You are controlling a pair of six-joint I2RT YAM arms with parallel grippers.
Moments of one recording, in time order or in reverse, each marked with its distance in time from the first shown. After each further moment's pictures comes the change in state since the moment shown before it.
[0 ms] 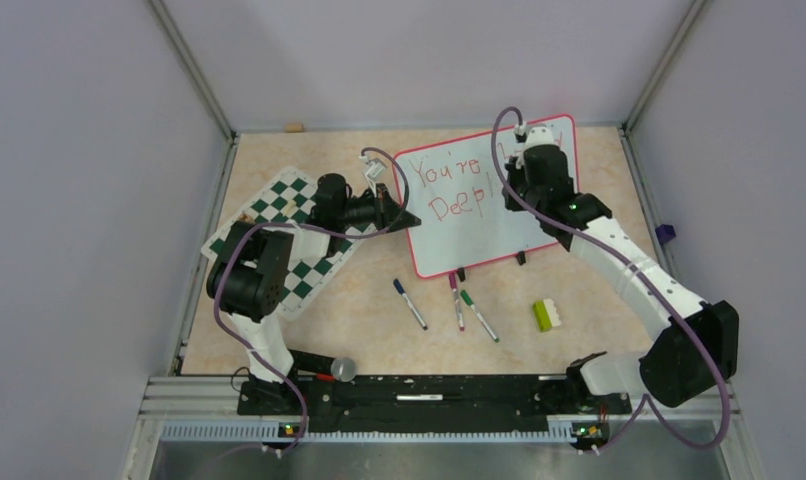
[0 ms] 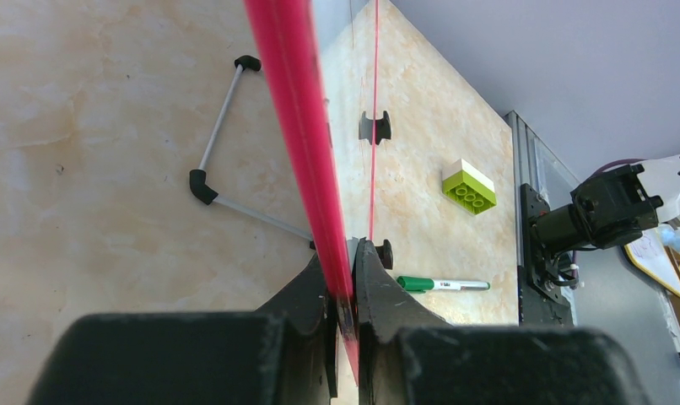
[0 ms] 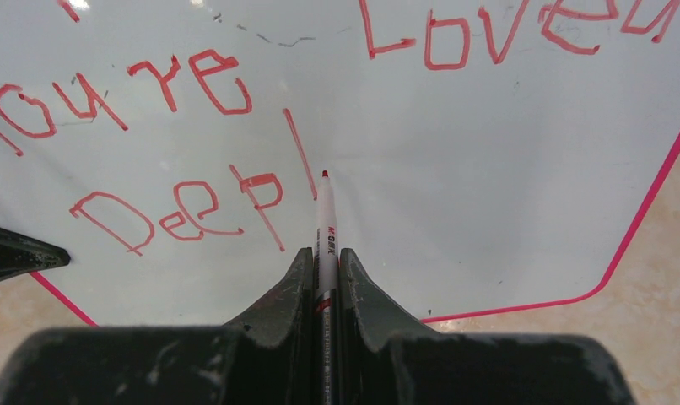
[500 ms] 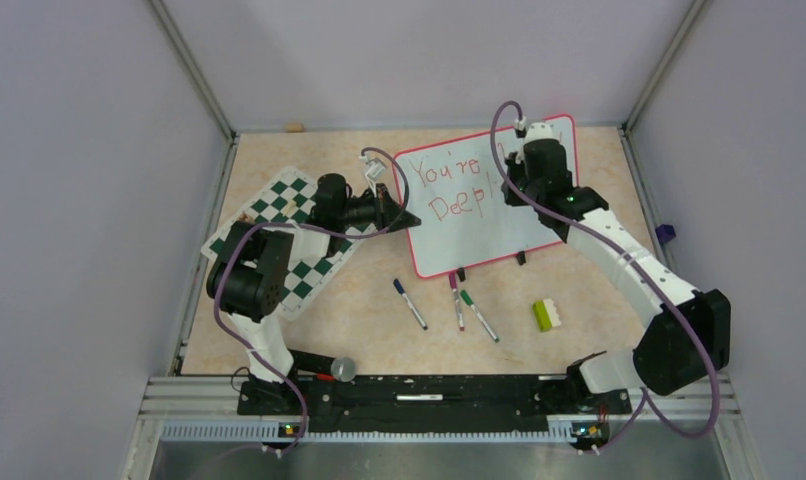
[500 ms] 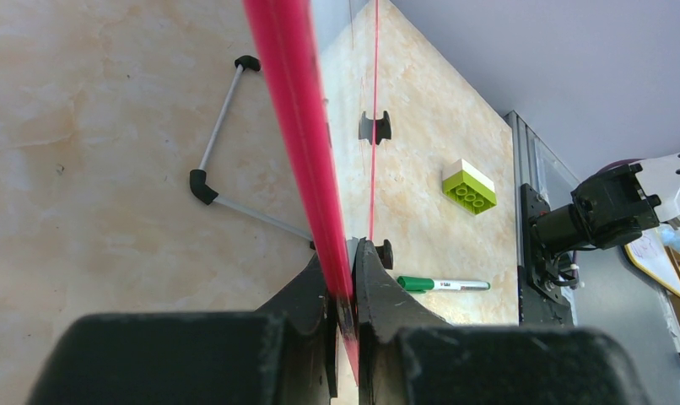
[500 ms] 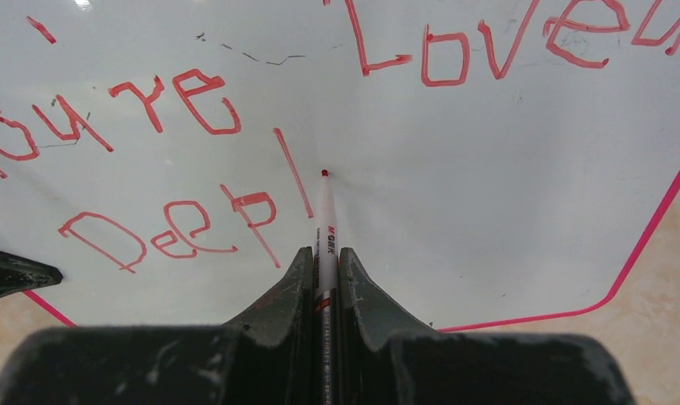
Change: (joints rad) left arm 0.000 0.000 0.000 0.000 0.000 0.000; right arm -0.032 0.047 0.040 0.012 -0.033 0.001
